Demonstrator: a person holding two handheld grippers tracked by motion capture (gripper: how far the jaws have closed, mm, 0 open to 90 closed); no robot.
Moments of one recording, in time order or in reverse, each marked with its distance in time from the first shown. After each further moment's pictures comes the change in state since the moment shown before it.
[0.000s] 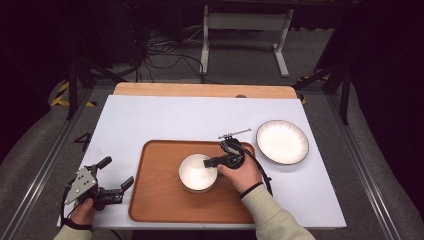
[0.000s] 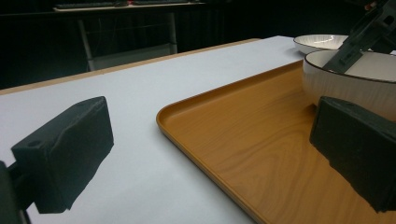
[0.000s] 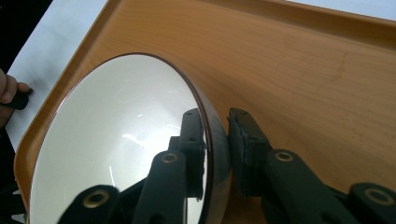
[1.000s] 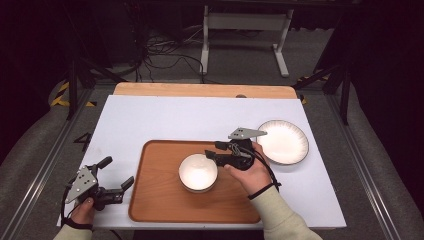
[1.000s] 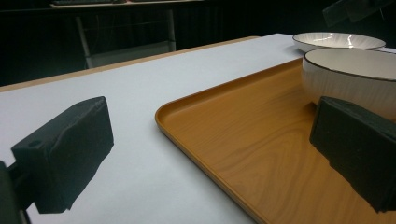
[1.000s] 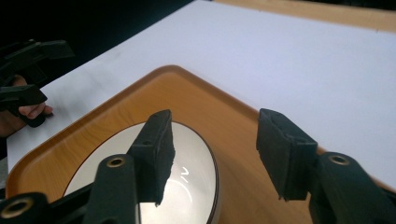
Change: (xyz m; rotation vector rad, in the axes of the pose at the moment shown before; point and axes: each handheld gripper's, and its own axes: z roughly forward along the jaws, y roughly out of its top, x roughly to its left) left arm 0.001 0.001 0.001 0.014 -0.008 -0.003; right arm 0.014 -0.005 -0.043 -0.349 -0.025 -0.330
